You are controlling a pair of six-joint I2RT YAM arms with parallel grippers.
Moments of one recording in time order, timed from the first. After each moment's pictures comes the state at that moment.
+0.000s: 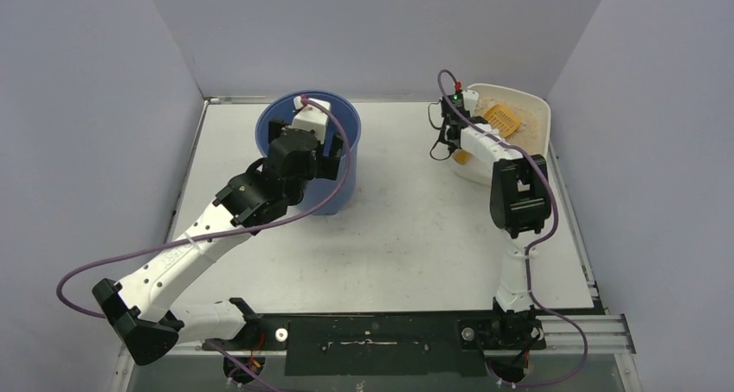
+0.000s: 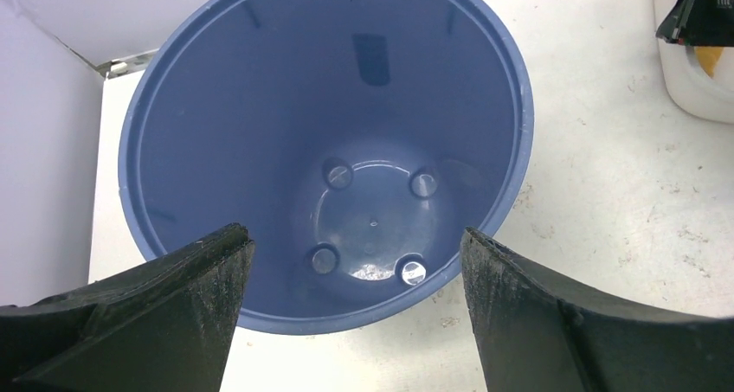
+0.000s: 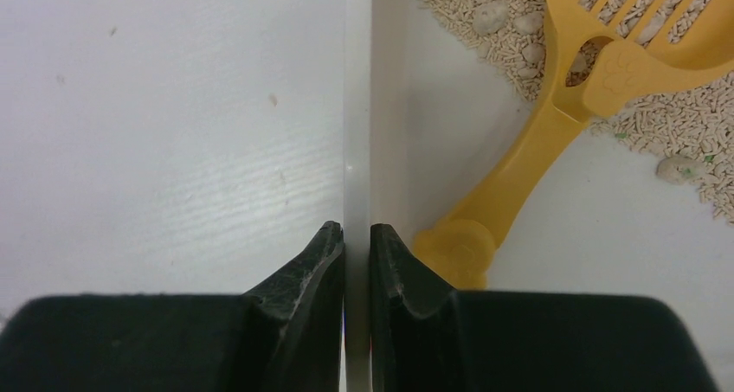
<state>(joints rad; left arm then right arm) -0.79 1.21 1.34 -0.53 -0.63 -0.11 0.21 2.18 1.73 -0.38 0.35 0.40</state>
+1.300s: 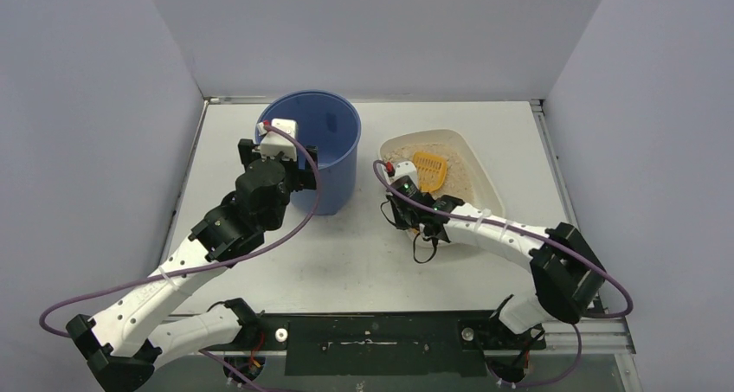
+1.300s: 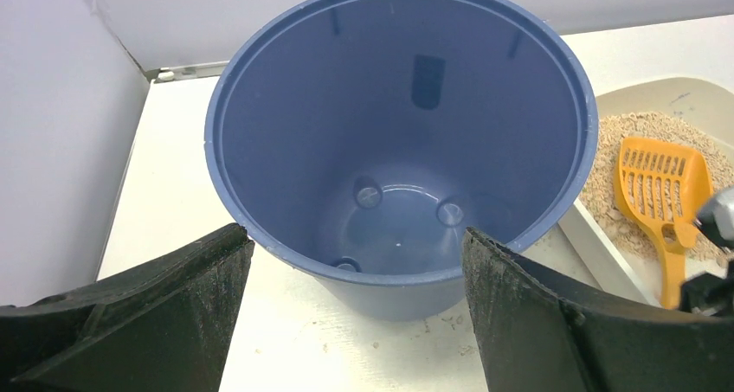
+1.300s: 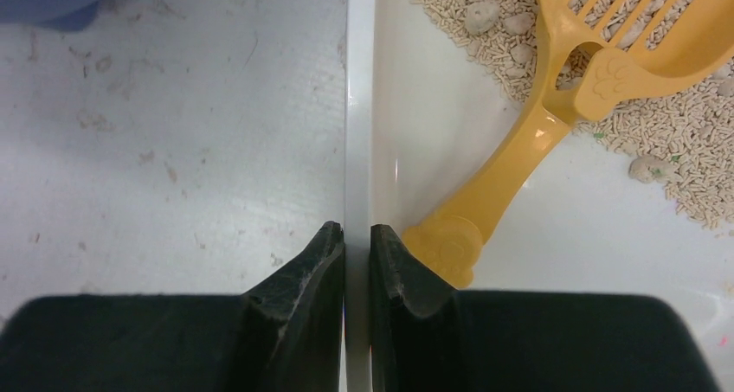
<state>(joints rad) -0.79 0.96 1.08 -0.34 -0.73 -0.09 0.80 1.52 0.96 -0.34 0.30 0.37</state>
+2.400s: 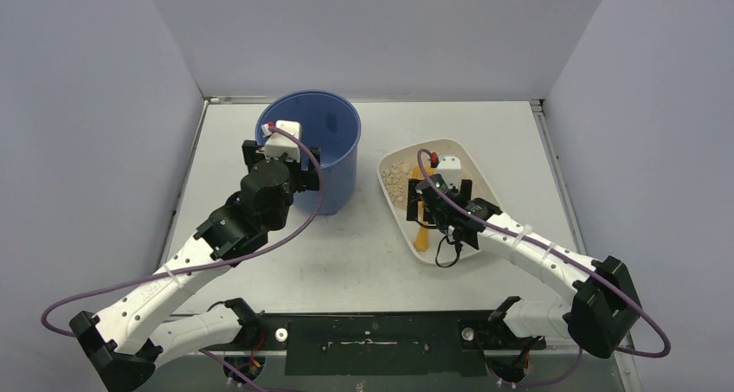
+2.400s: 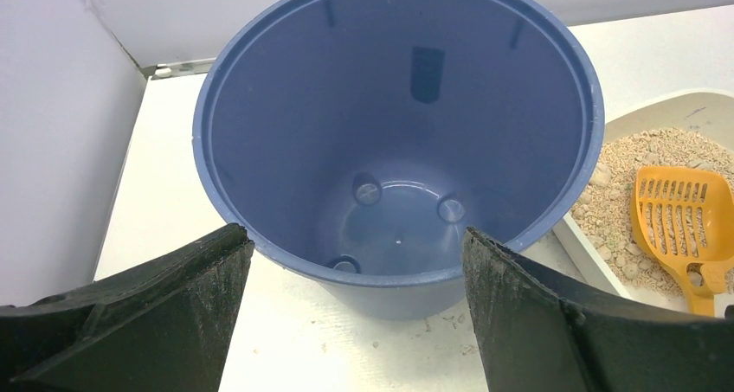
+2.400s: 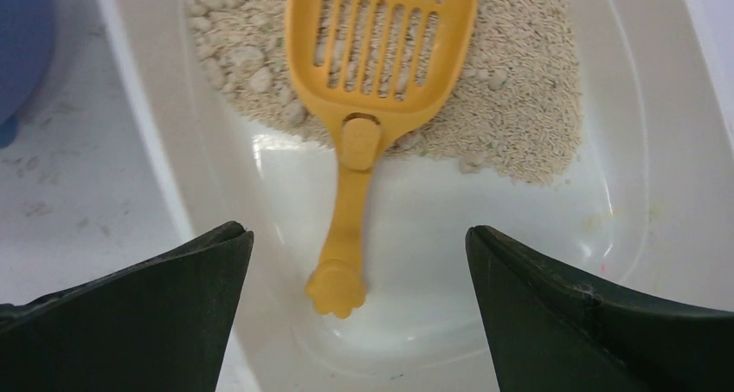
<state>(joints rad) -0.79 0.97 1.05 -0.31 -0.73 -0.09 0.76 1.23 0.88 -0.50 0.51 0.53</state>
